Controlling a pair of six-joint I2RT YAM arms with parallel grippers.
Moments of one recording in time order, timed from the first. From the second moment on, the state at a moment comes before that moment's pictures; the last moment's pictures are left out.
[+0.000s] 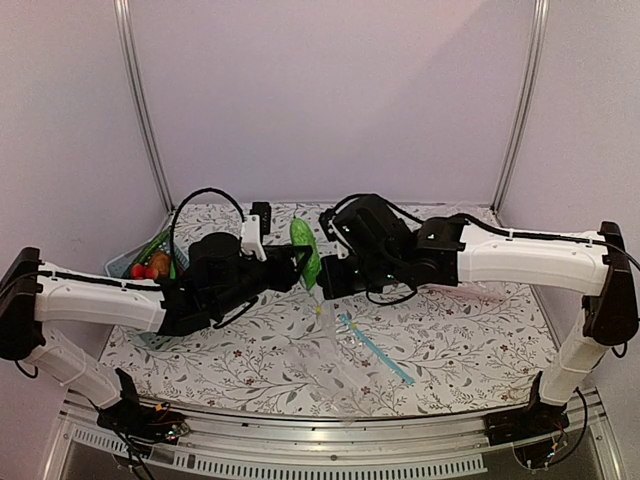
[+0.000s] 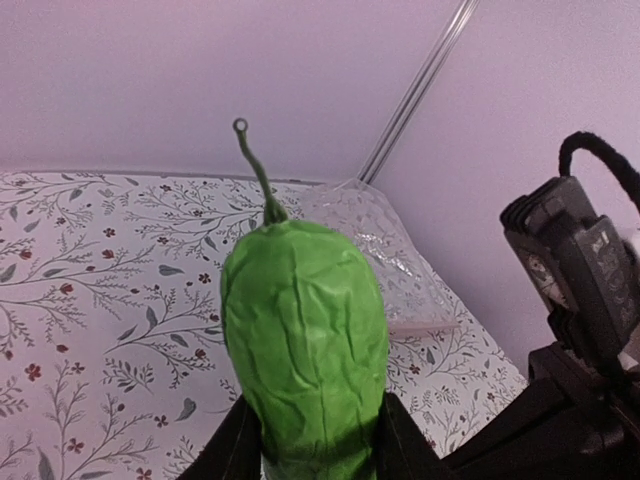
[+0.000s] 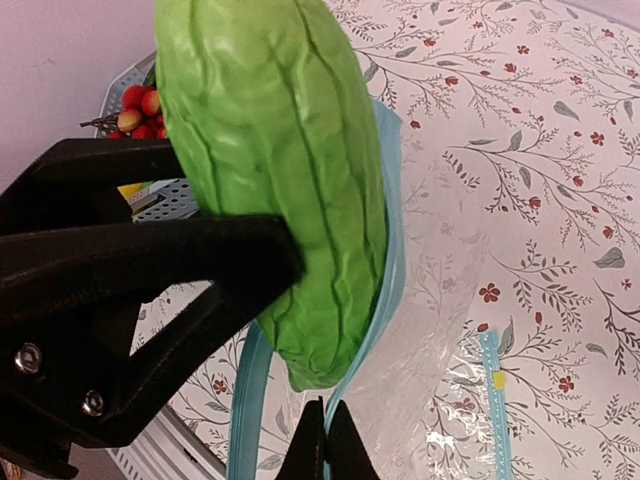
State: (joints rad) left arm -0.99 1.39 0.72 0.54 -0.30 -0.51; right arm 1.11 1.70 1.43 -0.46 0.15 0.61
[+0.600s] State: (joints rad) left arm -0.99 1.48 0.93 0.14 -0.19 -0.70; right arm 1.11 1.67 1.38 -0.42 0.31 0.59
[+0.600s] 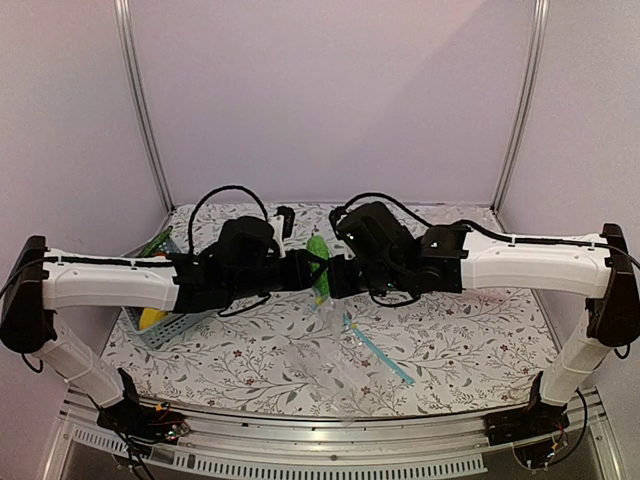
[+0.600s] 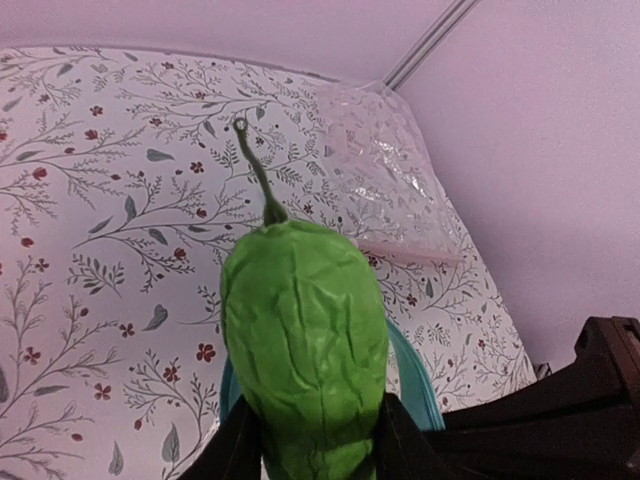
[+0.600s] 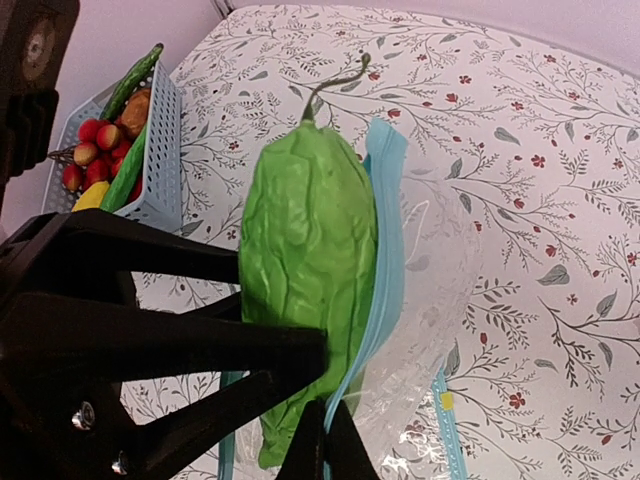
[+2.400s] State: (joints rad) left arm -0.89 1.33 0.94 -0.24 0.04 -0.79; right arm 1.09 1.67 1.29 -0.30 0.34 0.62
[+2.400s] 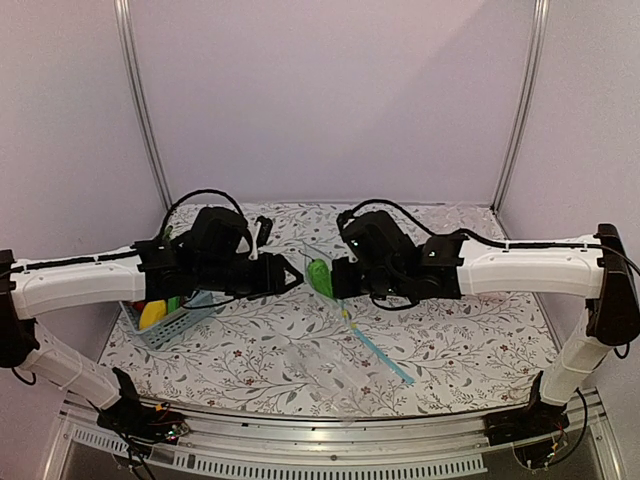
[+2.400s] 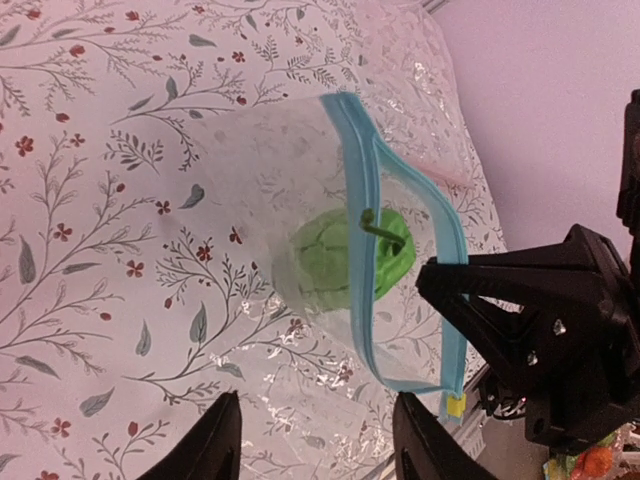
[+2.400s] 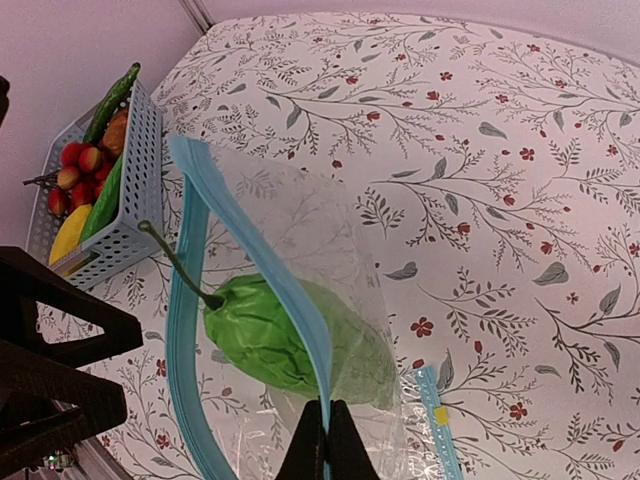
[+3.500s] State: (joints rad) left arm -0.88 1.45 0.94 -0.06 0.14 -0.79; right arm 1.08 1.67 1.26 -0.26 0.29 0.65
